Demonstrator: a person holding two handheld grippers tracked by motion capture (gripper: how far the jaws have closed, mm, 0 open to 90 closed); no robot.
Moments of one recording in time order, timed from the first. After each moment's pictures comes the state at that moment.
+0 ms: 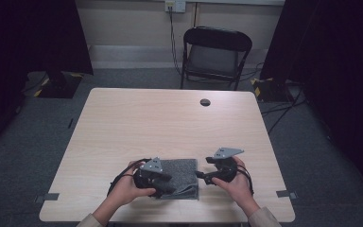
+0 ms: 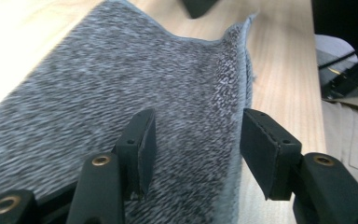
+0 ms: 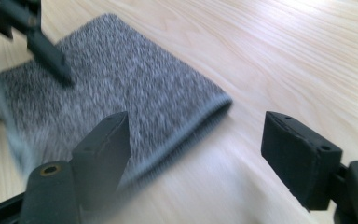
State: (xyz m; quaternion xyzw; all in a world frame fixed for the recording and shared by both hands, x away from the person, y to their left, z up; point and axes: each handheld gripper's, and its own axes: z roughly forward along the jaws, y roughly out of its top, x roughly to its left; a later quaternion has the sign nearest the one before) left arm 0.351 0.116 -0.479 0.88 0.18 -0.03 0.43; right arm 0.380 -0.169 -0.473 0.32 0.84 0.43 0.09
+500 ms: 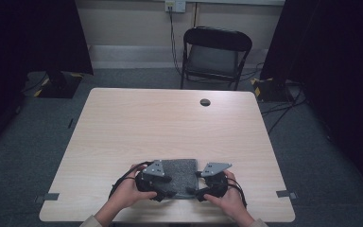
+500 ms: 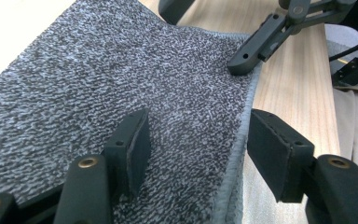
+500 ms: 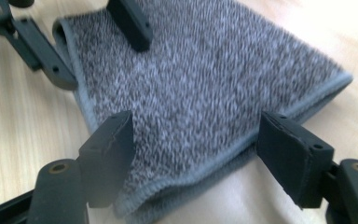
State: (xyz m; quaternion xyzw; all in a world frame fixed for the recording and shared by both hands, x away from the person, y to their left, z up) left arm 0.347 0.114 -0.485 0.89 0.18 -0.01 0.42; right arm 0.341 -0.149 -0.495 0.25 0.87 0.42 0.07
